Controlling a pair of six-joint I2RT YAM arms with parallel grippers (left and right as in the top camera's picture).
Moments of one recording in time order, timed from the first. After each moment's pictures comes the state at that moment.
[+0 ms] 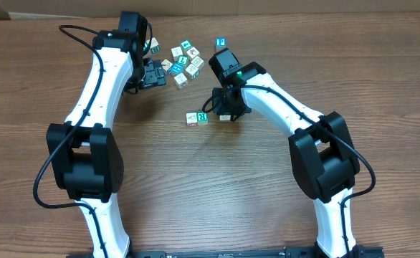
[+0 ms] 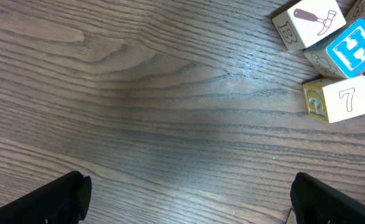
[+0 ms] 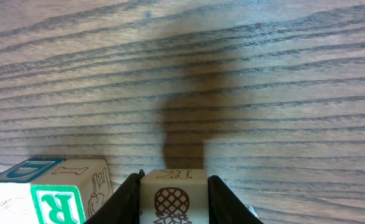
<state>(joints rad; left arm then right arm) -0.12 2.11 1.87 -1.11 -0.13 -0.39 0.52 2.19 1.72 -0.87 -0.02 0.51</state>
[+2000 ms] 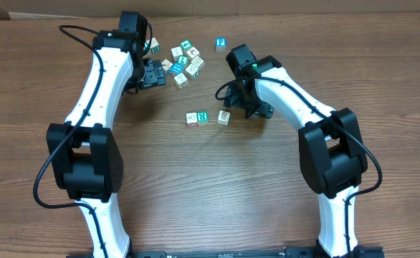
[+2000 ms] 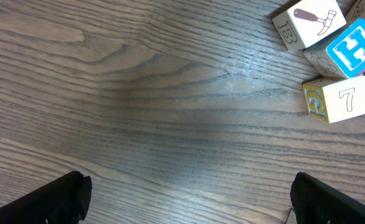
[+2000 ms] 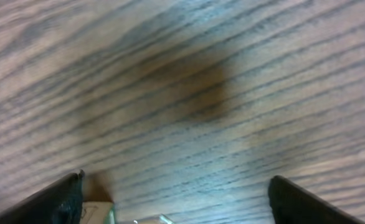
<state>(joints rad) -0.12 2.11 1.87 -1.11 -0.13 -0.39 0.43 2.19 1.72 -0.97 0.10 0.72</state>
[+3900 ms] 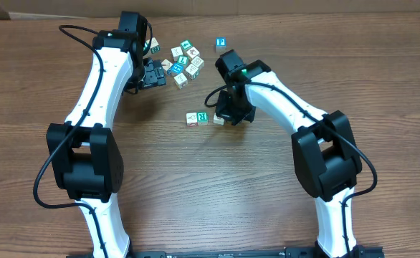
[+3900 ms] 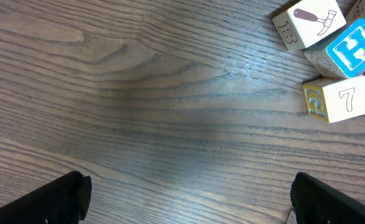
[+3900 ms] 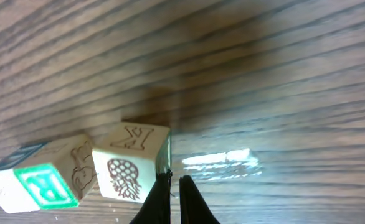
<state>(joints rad) -0.12 2.11 1.87 -1.11 -0.13 -0.39 0.50 2.19 1.72 -0.98 -0.12 0.72</state>
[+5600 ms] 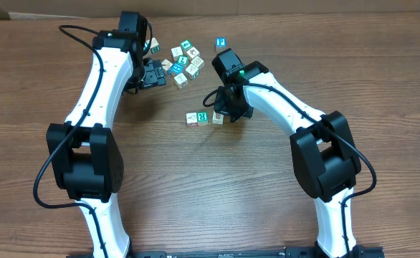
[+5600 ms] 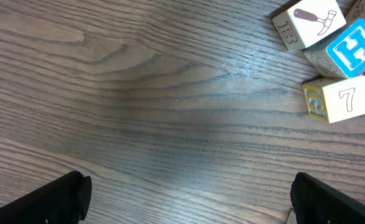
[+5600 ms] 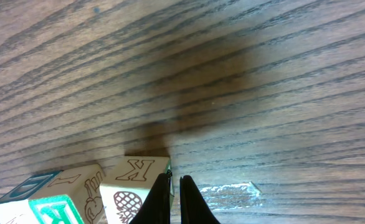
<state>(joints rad) -0.12 2.11 1.87 -1.11 -0.13 -0.39 0.51 2.19 1.72 -0.90 -0.04 0.72</state>
